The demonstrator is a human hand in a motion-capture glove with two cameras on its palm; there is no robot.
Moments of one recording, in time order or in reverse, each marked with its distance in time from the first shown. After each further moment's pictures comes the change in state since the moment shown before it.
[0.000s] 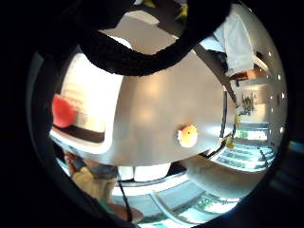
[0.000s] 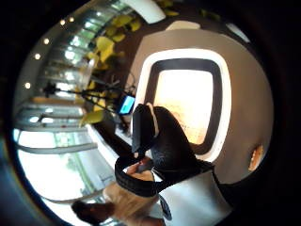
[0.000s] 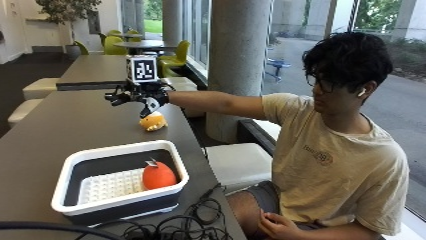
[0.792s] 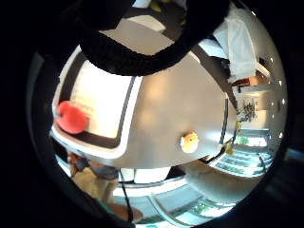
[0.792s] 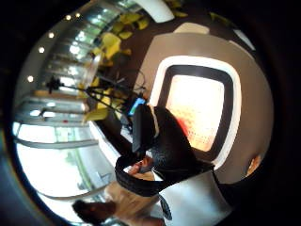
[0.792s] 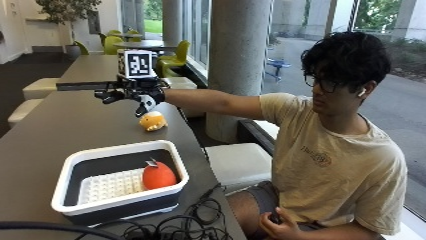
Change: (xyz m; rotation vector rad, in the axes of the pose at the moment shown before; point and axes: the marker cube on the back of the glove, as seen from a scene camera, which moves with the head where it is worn) arm -0.053 -0.033 -0.018 0.027 -0.046 -0.101
